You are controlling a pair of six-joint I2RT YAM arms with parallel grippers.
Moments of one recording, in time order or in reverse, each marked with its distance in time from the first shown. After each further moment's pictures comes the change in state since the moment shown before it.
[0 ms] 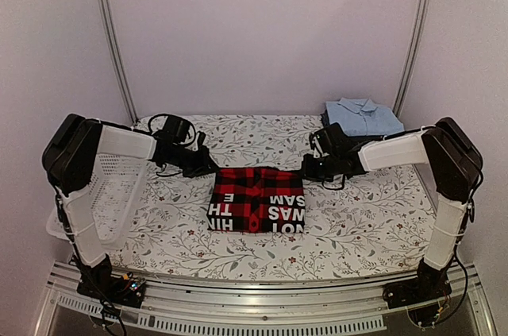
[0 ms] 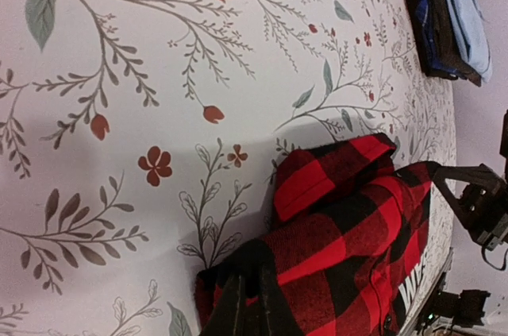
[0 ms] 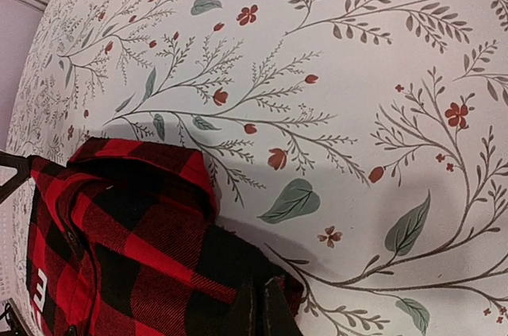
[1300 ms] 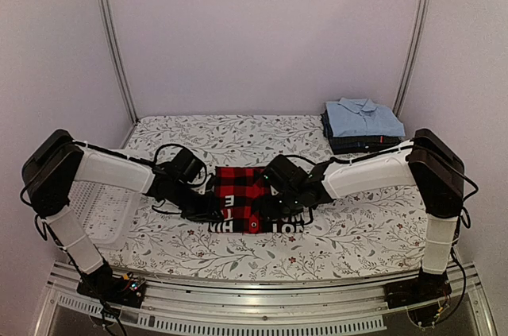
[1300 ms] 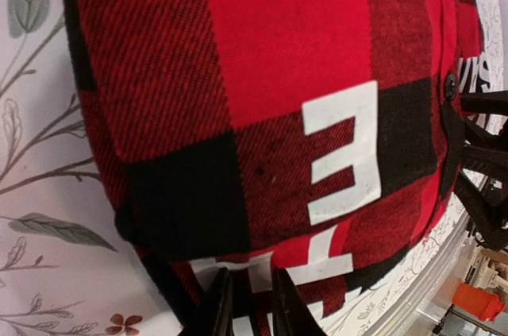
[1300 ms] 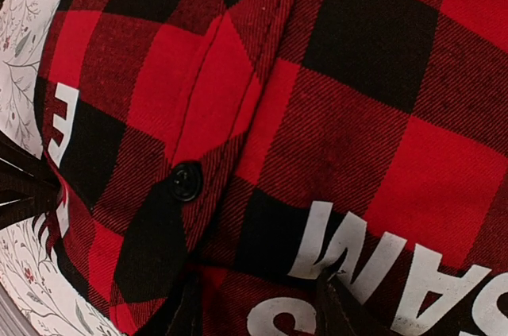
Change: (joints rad) left arm -0.271 -0.216 -0.309 -0.127 -0.047 -0.024; right arm 0.394 0.081 0.134 -0.254 0.168 0.026
